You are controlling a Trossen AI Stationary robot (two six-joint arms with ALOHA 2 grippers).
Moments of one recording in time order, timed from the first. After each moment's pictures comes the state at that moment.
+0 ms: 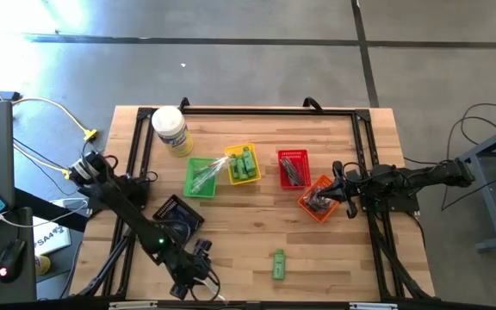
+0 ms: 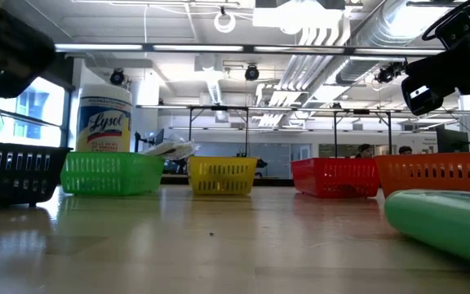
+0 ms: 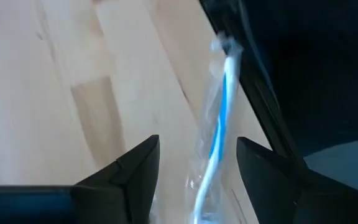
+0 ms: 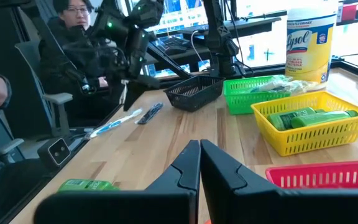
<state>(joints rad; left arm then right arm) -0.80 1.67 0.96 -0.13 -0.12 -0.41 0.14 0.11 0.01 0.04 -0.02 0.18</state>
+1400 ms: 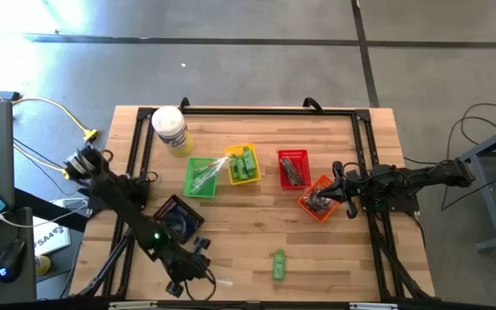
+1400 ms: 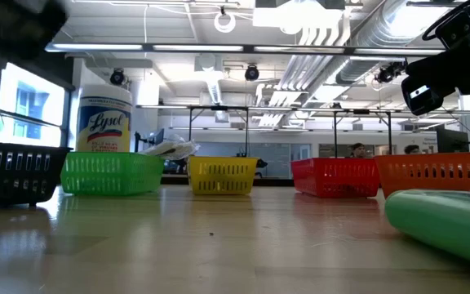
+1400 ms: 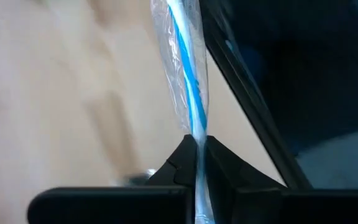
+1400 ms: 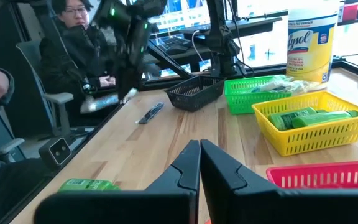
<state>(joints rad) -0.80 1.60 0.96 -0.17 -0.11 -0.34 0.14 0.11 0.01 0.04 -0.03 0.18</state>
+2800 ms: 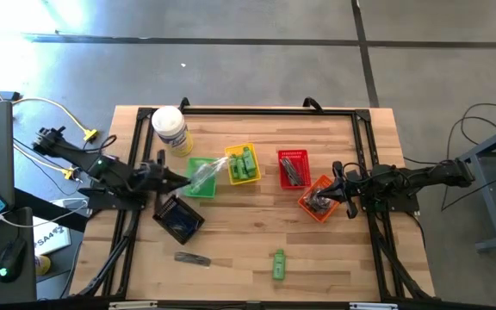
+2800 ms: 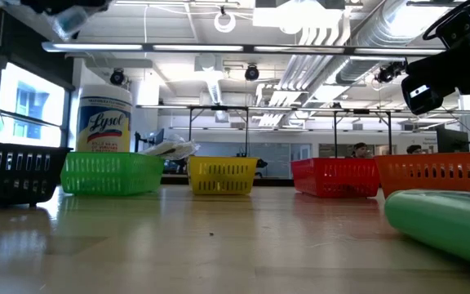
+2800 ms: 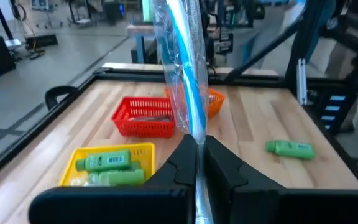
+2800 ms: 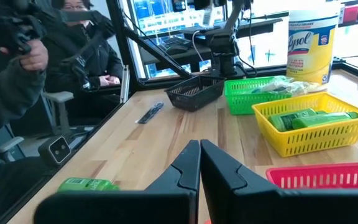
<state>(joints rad) -0.46 0.50 0.54 -0.20 -0.54 -0.14 0.14 0.11 0.01 0.04 -0.03 0.17</state>
